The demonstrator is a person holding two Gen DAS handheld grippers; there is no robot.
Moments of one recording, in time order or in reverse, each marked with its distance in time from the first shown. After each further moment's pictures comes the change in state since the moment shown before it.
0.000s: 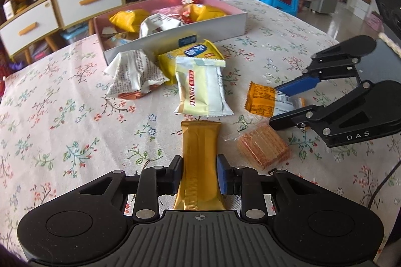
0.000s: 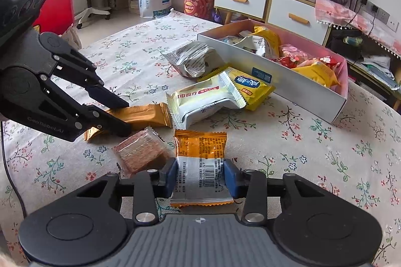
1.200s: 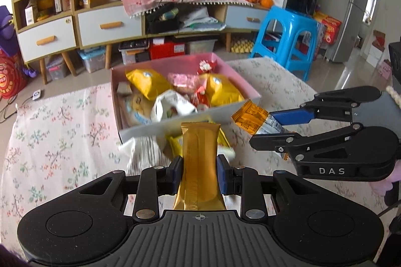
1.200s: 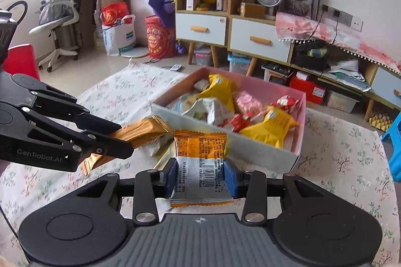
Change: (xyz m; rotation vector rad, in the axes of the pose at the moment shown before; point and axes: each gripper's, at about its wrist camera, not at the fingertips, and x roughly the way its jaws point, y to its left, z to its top) left arm -0.020 0.007 0.087 -0.137 -0.154 0.027; right arm -0.019 -0.040 0.069 0.143 -0.127 -0.115
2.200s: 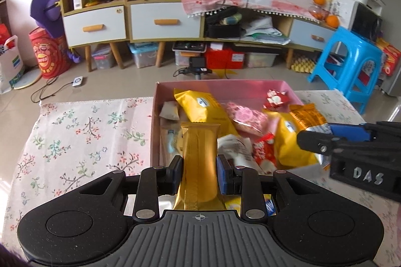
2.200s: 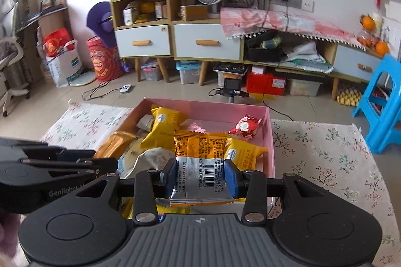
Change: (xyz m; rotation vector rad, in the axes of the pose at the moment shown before) left arm 0.072 0.035 0.049 -0.181 -0.012 0.243; right arm 0.056 -0.040 0.048 0.243 -0.002 -0.179
